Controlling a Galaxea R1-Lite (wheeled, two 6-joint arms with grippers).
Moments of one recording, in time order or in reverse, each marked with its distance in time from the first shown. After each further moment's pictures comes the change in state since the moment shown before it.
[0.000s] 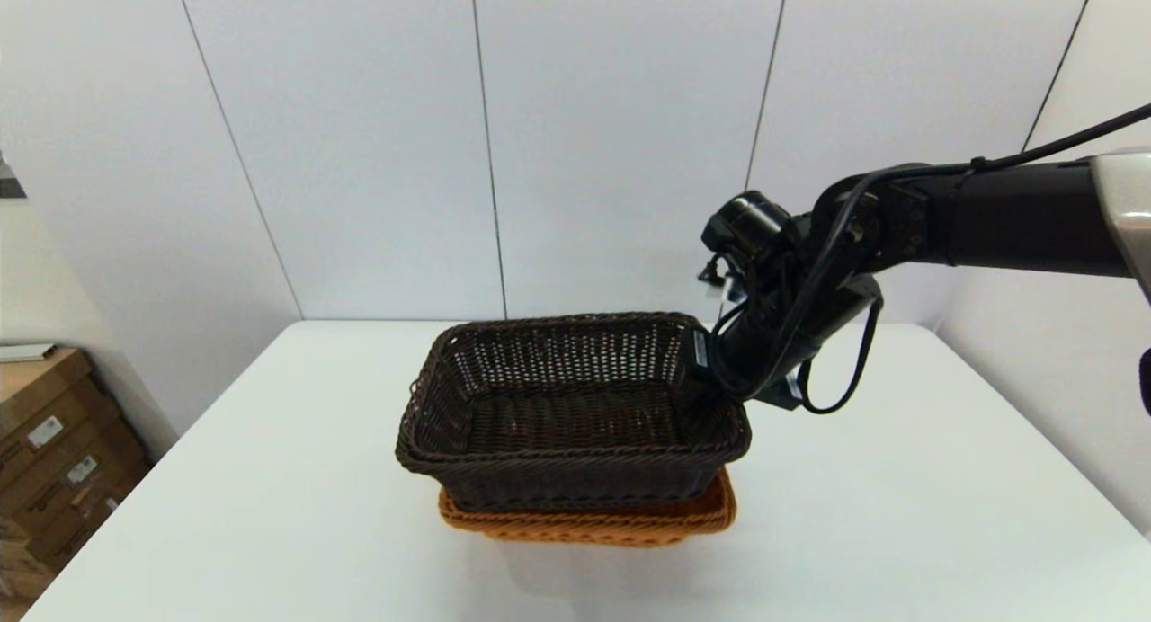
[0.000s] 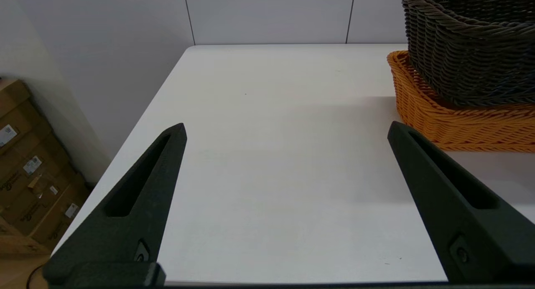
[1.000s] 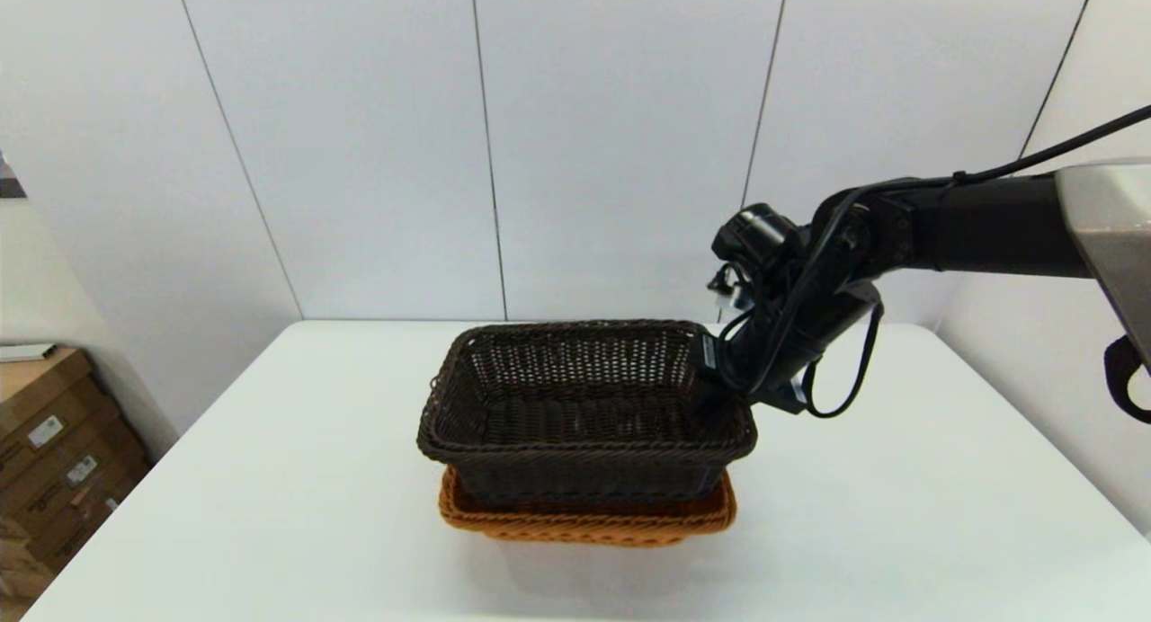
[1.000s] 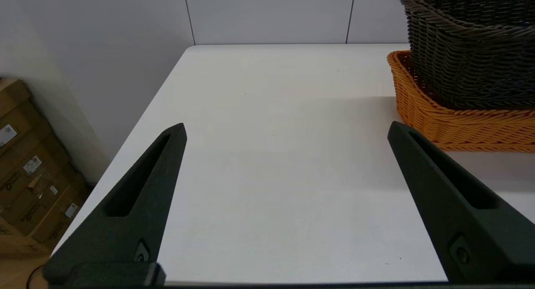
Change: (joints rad) left arm 0.000 0.000 0.000 0.000 -0.001 0.000; right arm -0.049 0.034 0.005 -0.006 0.039 -0.011
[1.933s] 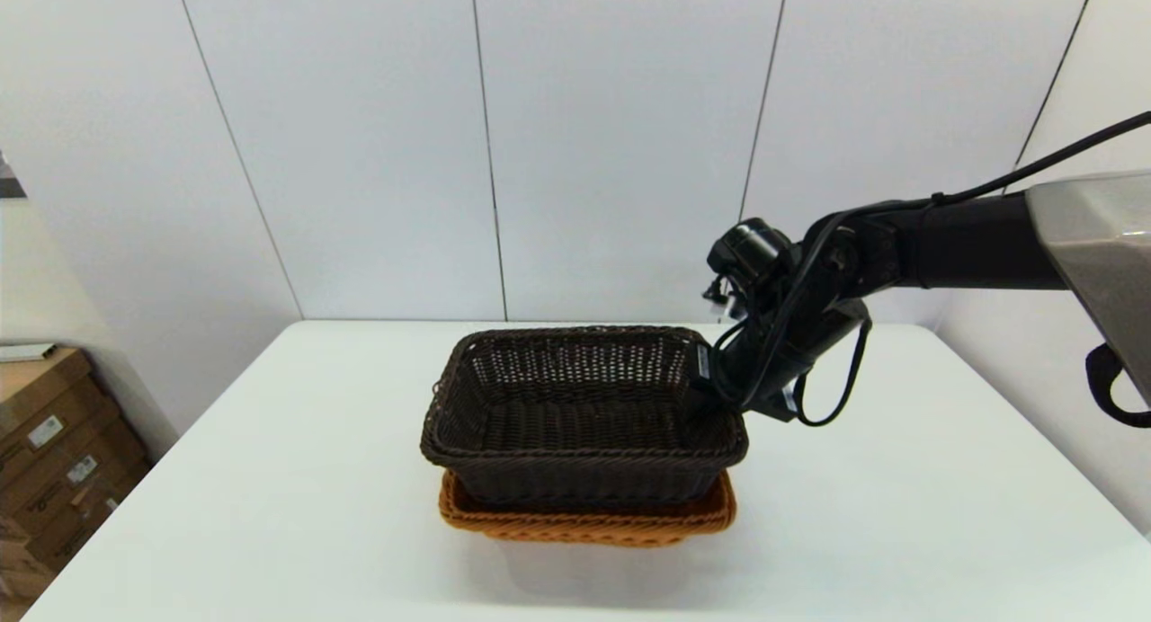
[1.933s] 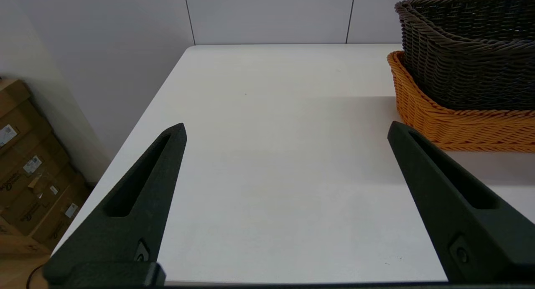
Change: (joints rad) left arm 0.000 0.000 0.000 0.000 0.000 0.000; right arm 0.000 0.014 0.066 -0.095 -0.004 0.000
